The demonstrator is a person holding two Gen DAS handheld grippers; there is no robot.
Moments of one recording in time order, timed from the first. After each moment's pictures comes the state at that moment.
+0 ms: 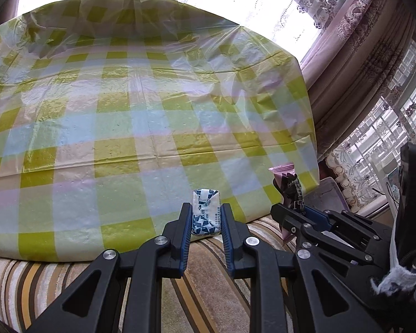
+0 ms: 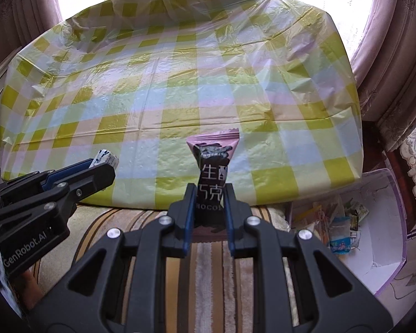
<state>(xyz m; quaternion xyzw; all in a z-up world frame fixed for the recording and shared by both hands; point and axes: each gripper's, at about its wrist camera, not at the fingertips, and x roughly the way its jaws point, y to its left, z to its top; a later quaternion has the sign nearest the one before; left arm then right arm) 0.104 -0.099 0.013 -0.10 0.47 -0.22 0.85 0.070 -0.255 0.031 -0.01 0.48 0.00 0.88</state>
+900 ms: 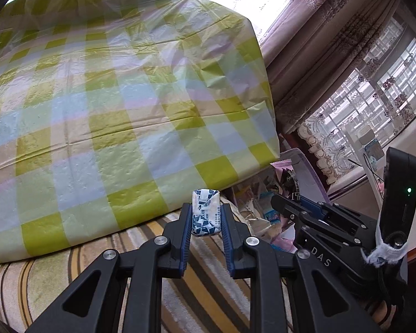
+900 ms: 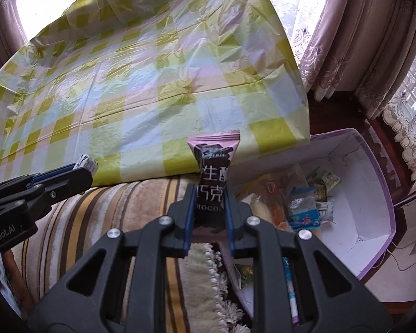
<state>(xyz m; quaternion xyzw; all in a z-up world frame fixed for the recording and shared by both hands) 0.104 -0.185 0.008 -0.07 0.51 -0.31 0.80 0.040 -0.361 0.024 0.04 0.50 -0.09 0.86</state>
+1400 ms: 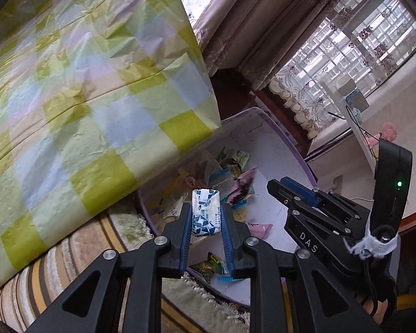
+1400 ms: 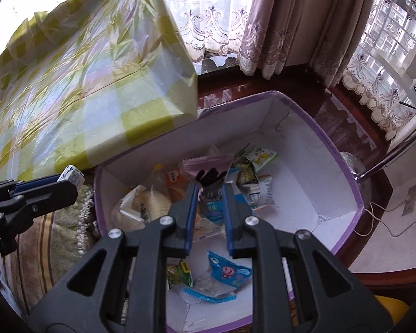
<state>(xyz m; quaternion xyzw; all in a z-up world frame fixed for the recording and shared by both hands) 0.105 -0.320 -0.012 0.01 0.55 -0.40 0.73 0.006 -0.480 0.001 0.09 0.49 -0.20 0.84</state>
